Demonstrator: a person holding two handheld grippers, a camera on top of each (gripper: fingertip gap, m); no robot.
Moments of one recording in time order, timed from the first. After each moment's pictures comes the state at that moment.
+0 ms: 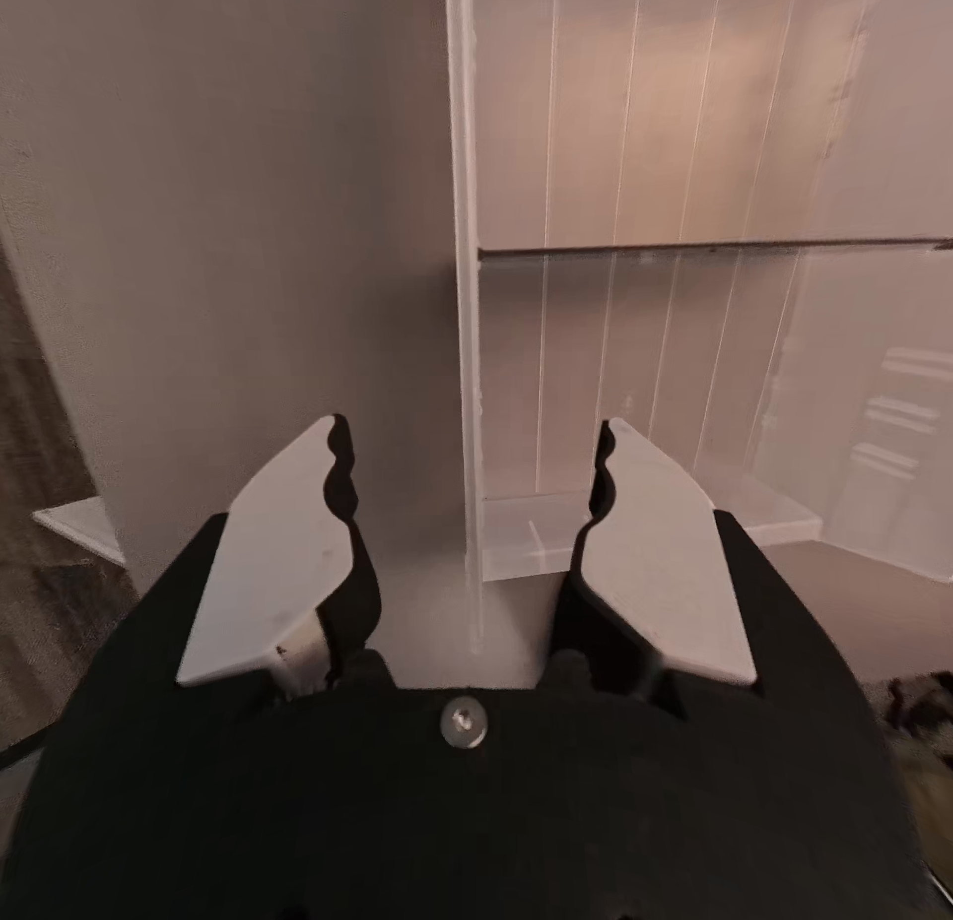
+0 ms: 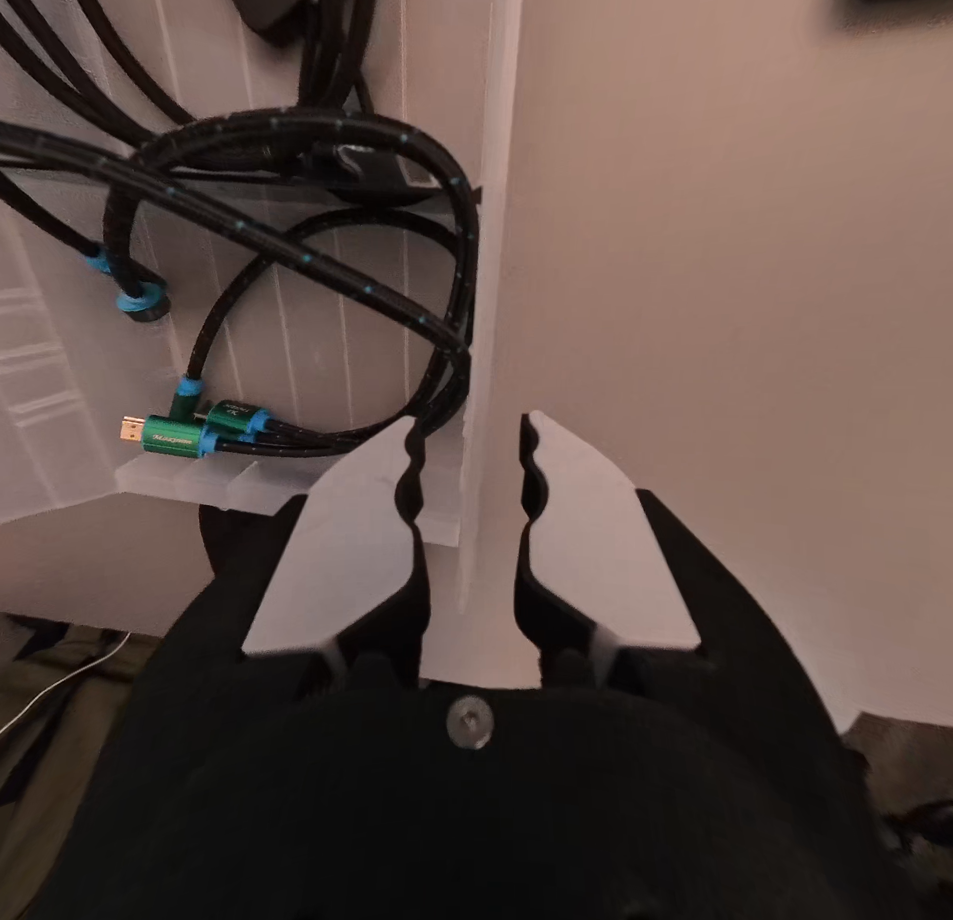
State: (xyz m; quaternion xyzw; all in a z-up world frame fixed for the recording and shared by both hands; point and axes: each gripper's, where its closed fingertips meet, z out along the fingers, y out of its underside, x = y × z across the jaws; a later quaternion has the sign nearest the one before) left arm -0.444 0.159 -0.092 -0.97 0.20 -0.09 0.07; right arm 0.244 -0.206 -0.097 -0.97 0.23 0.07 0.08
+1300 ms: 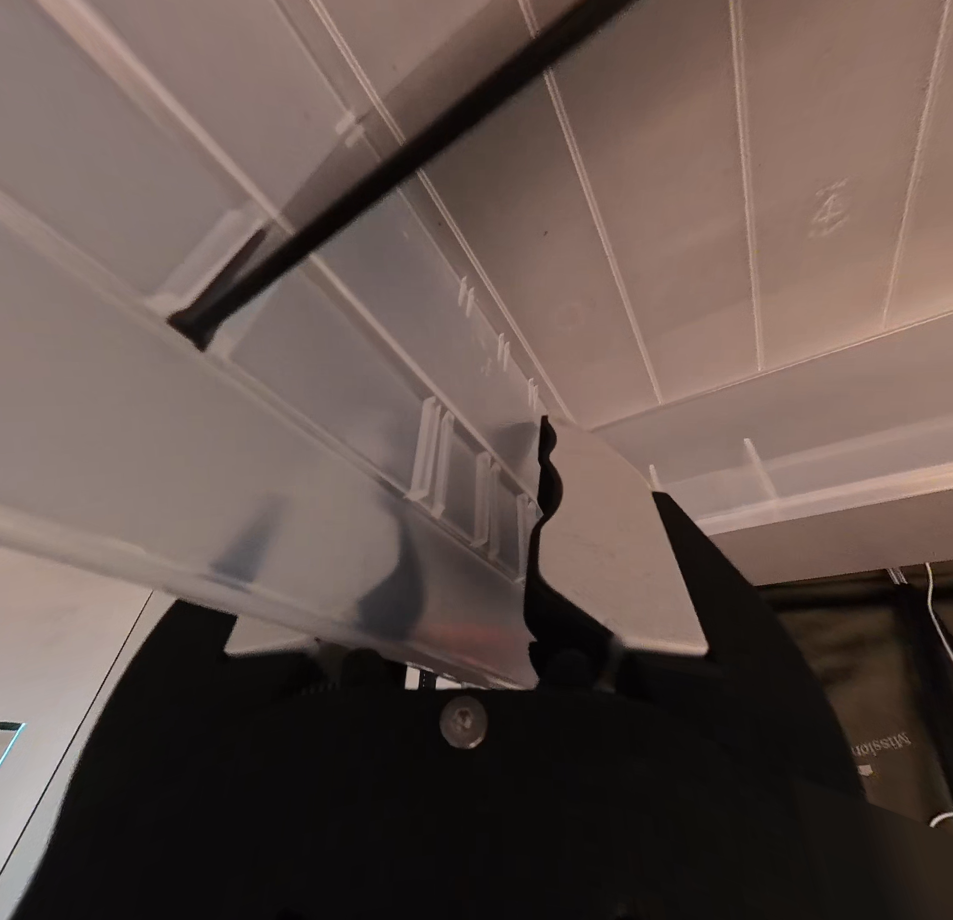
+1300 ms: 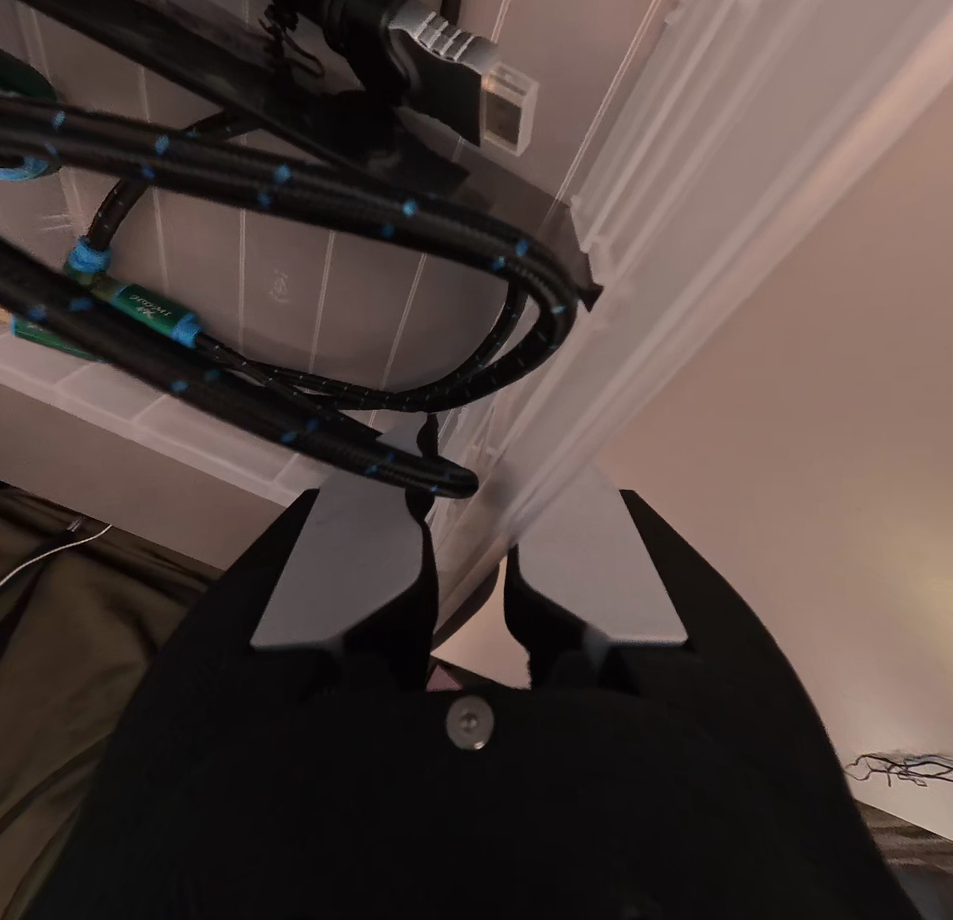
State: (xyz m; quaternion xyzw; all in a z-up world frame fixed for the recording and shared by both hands) left arm -0.301 0.077 -0.146 -0.87 0.46 0.09 -0.13; right arm 0.122 -0.114 -0.133 -0.99 0.02 0.11 -0.04
